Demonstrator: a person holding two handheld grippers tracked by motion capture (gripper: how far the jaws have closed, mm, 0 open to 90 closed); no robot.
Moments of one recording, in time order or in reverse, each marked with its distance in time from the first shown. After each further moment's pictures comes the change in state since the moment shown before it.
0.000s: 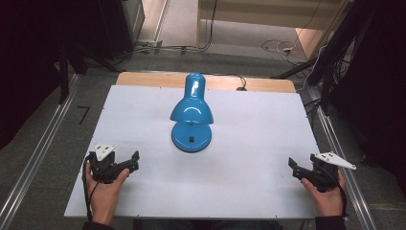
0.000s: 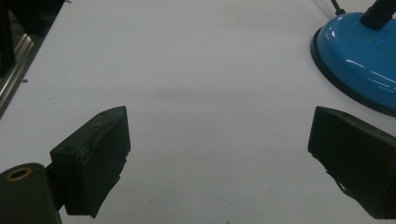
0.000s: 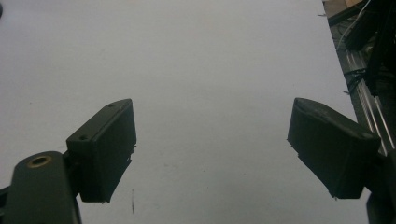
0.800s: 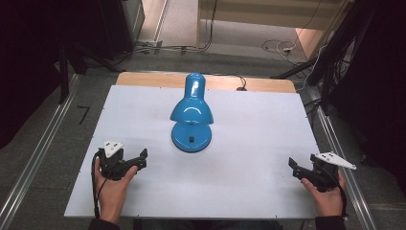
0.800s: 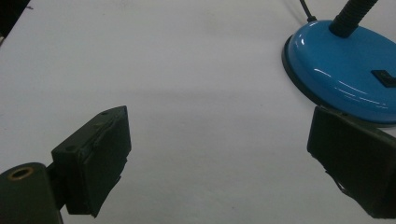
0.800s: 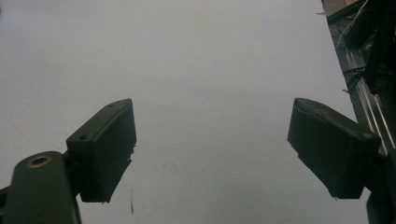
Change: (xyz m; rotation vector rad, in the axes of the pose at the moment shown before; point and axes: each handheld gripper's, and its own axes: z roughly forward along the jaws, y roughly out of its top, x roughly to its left) left arm -0.017 0.006 0.008 -0.006 -0.043 0.007; right arm 0.000 0.000 0.000 0.001 -0.003 0.011
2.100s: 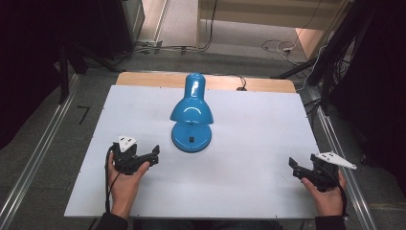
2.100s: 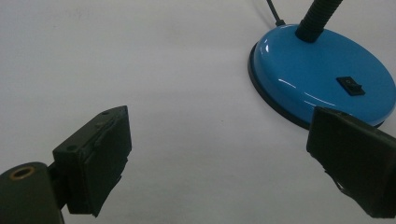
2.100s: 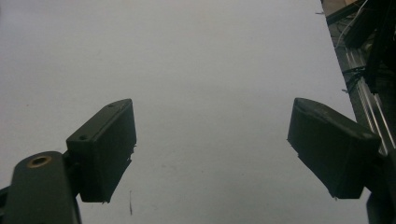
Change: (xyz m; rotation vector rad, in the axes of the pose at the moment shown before) left arm -0.026 0.009 0.017 0.002 -0.049 0.037; right arm -0.001 0.000 0.000 0.000 -0.001 0.004
